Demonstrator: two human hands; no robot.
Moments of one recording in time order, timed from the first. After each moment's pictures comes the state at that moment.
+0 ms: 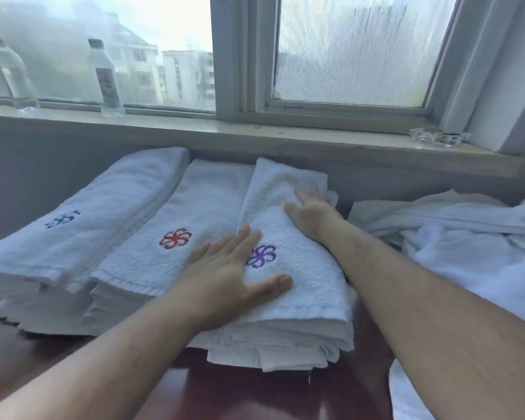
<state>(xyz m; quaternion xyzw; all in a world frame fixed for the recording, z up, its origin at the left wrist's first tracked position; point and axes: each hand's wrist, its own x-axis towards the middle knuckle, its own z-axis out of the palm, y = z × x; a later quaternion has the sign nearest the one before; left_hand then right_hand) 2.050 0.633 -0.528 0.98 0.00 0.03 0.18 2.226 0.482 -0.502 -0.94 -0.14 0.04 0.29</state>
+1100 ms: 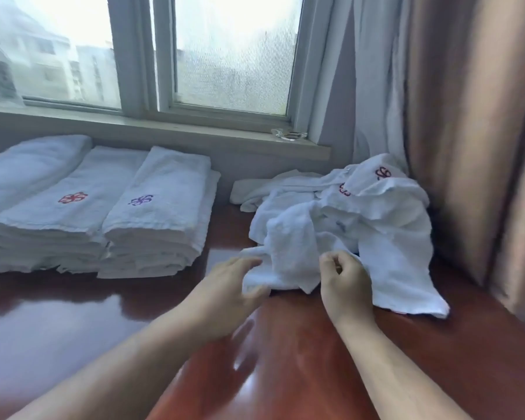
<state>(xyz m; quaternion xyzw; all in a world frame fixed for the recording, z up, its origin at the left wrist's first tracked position) 1.938 0.413 -0.560 0.94 -0.14 0.06 0.32 1.968 0.197 -0.568 -0.84 0.04 -0.27 0.48</state>
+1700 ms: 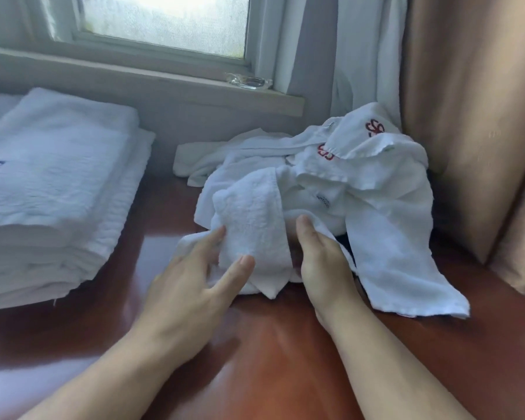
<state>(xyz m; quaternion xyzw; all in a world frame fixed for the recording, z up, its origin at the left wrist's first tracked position) 2.005 0.378 -0.601 0.89 -0.09 0.08 0.44 2.036 0.189 -0.591 -0.77 0.02 -0.12 0.62</state>
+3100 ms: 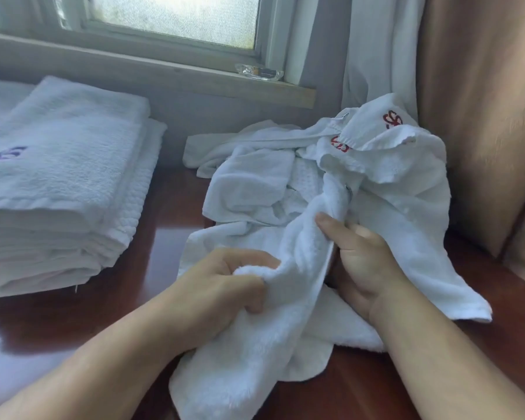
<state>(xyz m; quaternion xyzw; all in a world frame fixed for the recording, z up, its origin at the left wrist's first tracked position) 2.001 0.389 -0.587 0.72 -0.26 -0.15 0.63 2.028 0.173 -0.577 -0.62 0.06 -0.03 0.78</state>
